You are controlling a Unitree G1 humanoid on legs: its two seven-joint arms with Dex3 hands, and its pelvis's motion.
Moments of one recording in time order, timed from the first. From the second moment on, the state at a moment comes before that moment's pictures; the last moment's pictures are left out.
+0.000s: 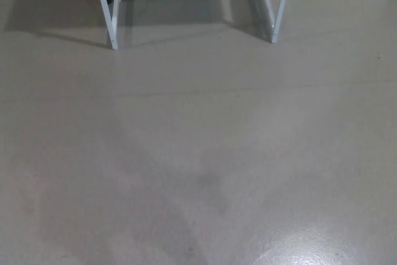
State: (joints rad) left_arm 0.28 0.42 0.44 0.87 -0.13 -0.04 -0.25; right_arm 0.41 -0.28 -0.16 0.73 -0.07 -0.19 0.04
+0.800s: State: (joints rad) left_arm 0.28 0.46 0.48 0.86 -0.21 -0.12 -0.37; right_arm 0.42 -0.25 -0.21 0.80 -0.04 -0.38 0.01
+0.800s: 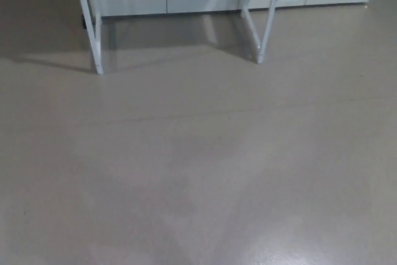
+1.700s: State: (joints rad) left_arm 0.25 0.48 0.43 0.90 -0.21 -0.17 -0.37; right_arm 0.40 -0.25 -0.22 0.82 -0.01 -0.44 -0.02
